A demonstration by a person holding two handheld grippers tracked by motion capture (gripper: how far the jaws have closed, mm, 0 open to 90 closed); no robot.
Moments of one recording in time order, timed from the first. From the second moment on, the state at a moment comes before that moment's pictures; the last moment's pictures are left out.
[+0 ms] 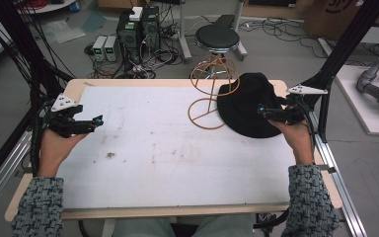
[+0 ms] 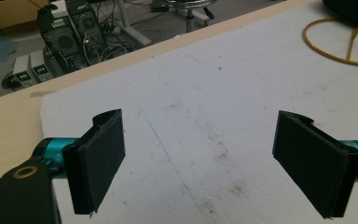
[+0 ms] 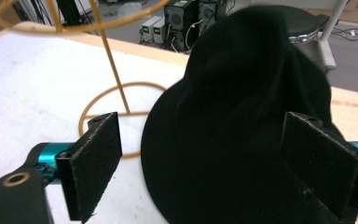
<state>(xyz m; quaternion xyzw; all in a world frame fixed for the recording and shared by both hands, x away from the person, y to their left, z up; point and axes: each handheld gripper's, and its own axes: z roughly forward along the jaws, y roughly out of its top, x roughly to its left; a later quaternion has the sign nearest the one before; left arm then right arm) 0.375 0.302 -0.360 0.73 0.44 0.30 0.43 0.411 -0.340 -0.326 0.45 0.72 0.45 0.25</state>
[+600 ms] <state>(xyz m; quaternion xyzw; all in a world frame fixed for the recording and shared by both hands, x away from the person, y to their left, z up) 0.374 0.306 -0.359 0.73 0.44 0.30 0.43 0.455 -0.342 -0.284 0.46 0.71 0.45 0.28</state>
